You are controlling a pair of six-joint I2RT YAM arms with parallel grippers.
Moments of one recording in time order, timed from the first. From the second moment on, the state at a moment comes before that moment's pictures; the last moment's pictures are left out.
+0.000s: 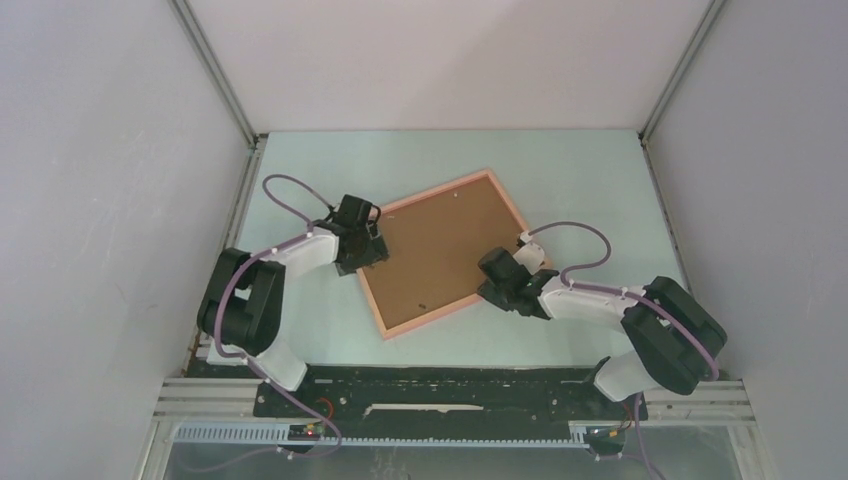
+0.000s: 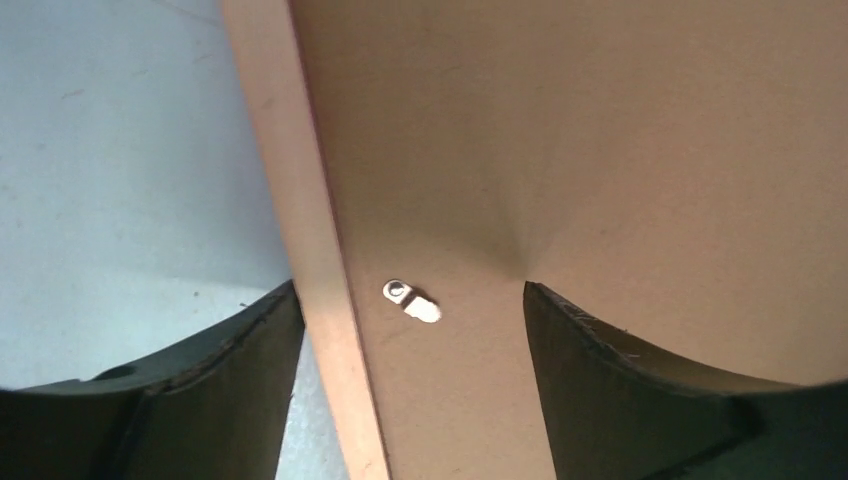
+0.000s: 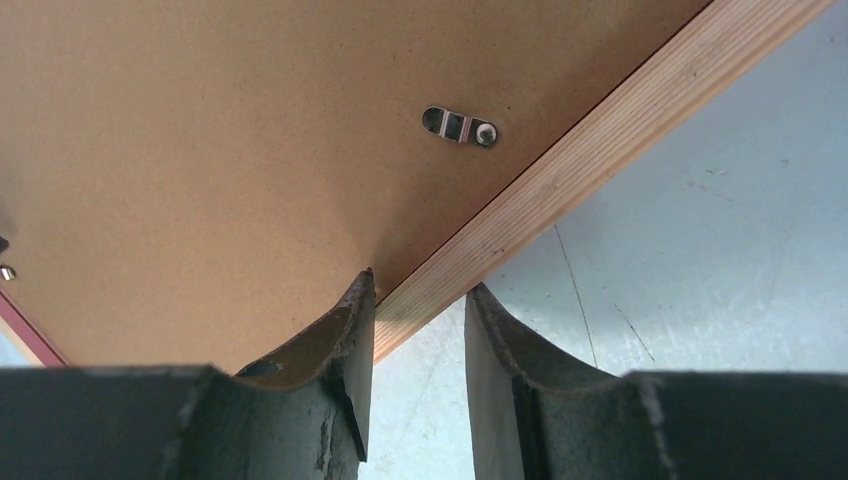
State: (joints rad) left arm -0.35 1.62 0.91 -0.39 -0.13 -0.71; right arm 0.79 1.46 0.66 -0.20 0.33 1.21
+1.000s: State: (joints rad) left arm -0.35 1.47 0.81 -0.36 -0.06 -0.58; right arm 0.30 1.18 0.67 -0.25 -0.24 0.53
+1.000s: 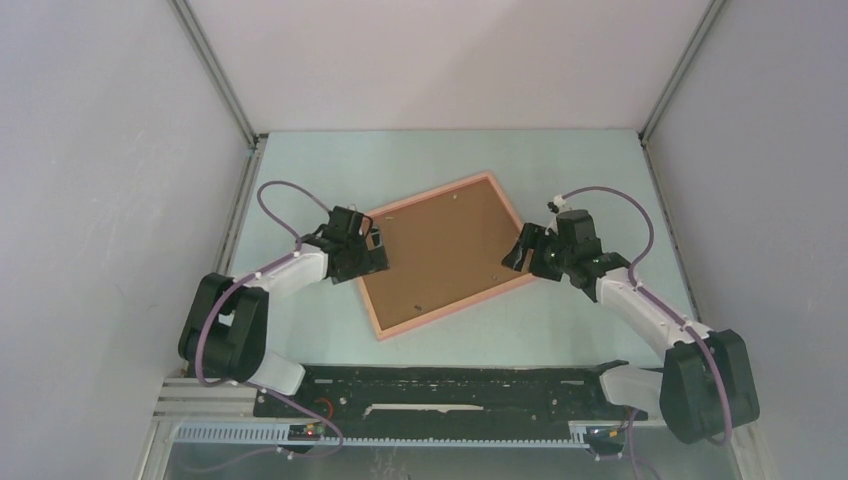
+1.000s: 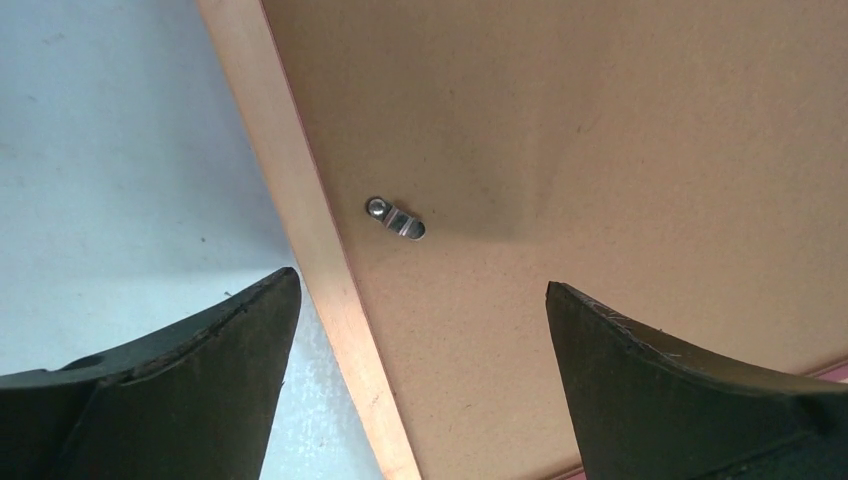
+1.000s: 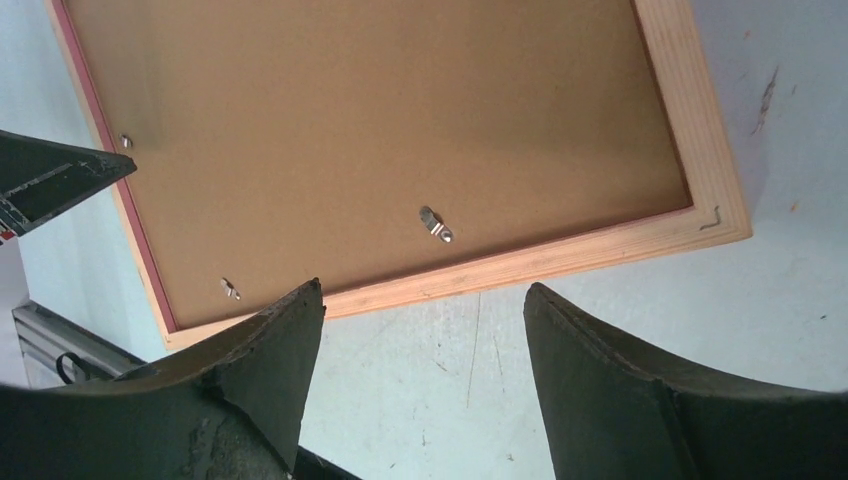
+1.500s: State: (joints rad) left arm -0.36 1.45 0.72 -0.27 -0.03 -0.63; right arm 0.19 1.37 0.76 -0.30 -0.12 0.48
